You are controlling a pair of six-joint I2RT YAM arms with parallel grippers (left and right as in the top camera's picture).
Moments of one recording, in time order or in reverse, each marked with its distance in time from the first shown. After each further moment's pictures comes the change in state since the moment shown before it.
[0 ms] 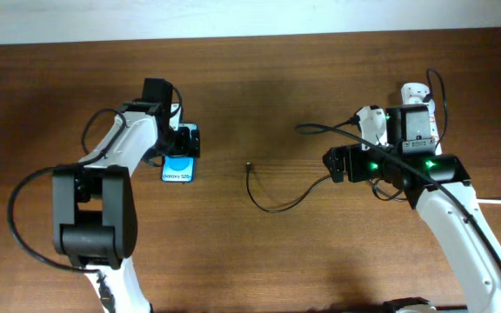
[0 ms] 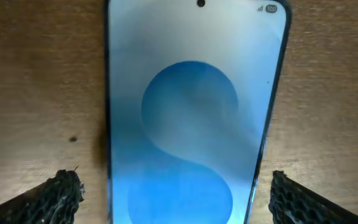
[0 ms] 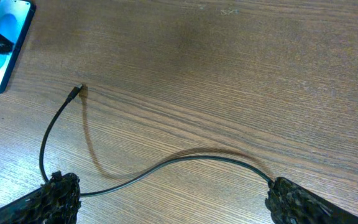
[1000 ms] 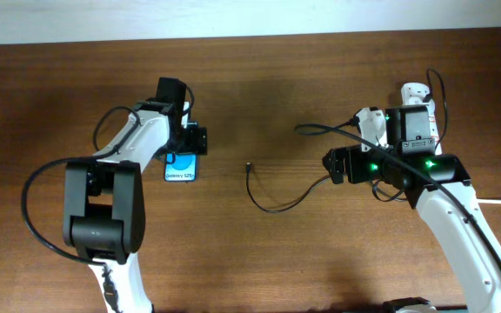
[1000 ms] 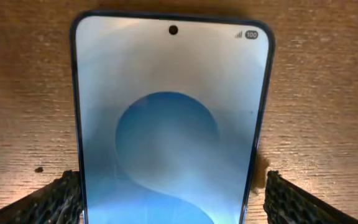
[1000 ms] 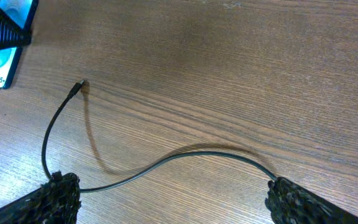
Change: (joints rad) left arm -0.051 0.048 0.026 0.045 -0.050 -0.063; right arm 0.000 0.000 0.000 -0.017 -0.006 0.000
